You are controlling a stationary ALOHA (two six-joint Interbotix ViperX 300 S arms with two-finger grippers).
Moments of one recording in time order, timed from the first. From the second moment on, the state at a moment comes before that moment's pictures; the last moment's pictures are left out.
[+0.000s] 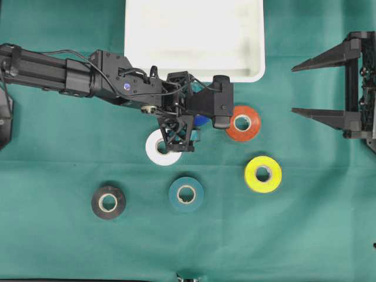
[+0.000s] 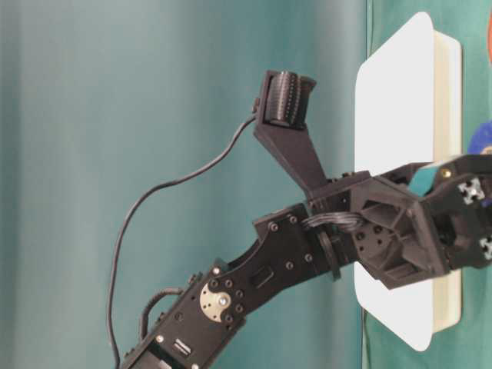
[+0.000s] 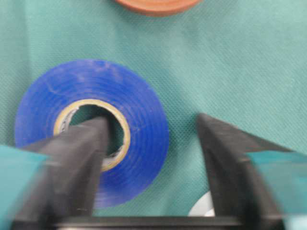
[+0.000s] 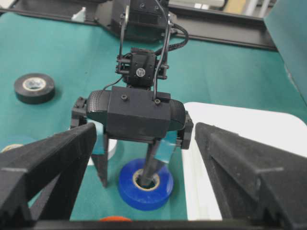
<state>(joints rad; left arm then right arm) 0.03 0.36 0.27 0.00 0.47 0.03 -0.03 -0.86 1.15 -0.01 -0.17 0.02</state>
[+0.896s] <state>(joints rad) 0.03 0.37 0.26 0.00 0.50 0.03 -0.03 -0.85 1.15 -0.01 -0.17 0.02</state>
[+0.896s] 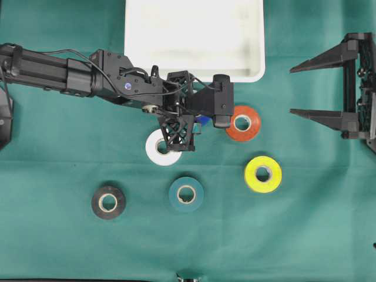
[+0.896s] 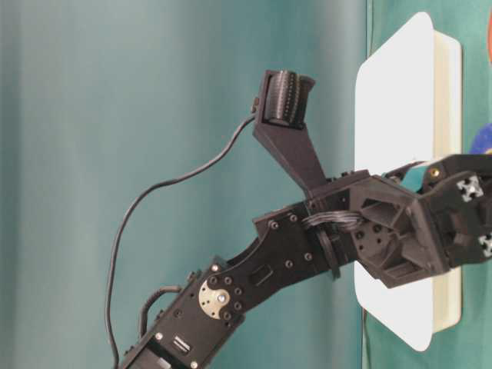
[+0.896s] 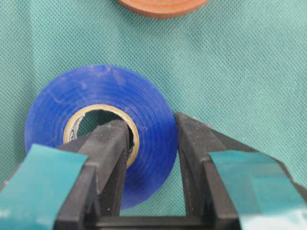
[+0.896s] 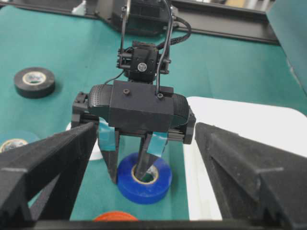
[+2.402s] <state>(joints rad) 0.03 -0.02 0.12 0.00 0.91 0.02 -0.03 -0.85 1.15 -0.01 -0.16 0.03</state>
